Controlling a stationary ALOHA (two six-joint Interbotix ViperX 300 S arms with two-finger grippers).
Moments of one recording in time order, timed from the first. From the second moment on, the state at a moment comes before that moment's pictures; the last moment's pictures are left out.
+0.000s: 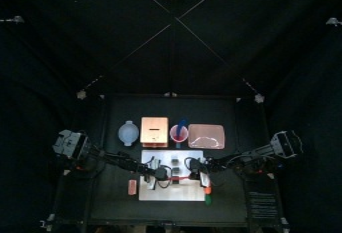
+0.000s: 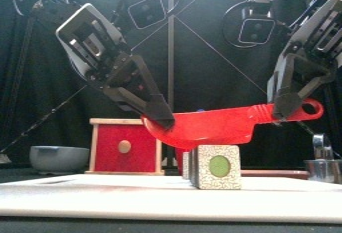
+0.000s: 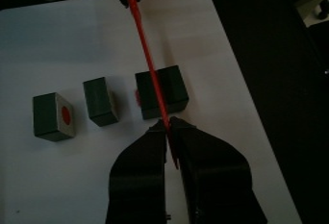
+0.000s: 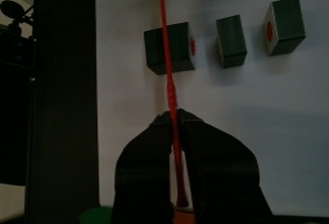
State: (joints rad) left arm -0.24 0.12 0.66 -0.02 -0.12 0.00; right arm 0.19 -0.20 0.93 0.61 0.02 -0.23
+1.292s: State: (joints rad) left arm -0.27 0.19 0.66 -0.08 -0.13 0.00; right arm 0.26 -0.03 0.89 0.67 0.02 -0.23
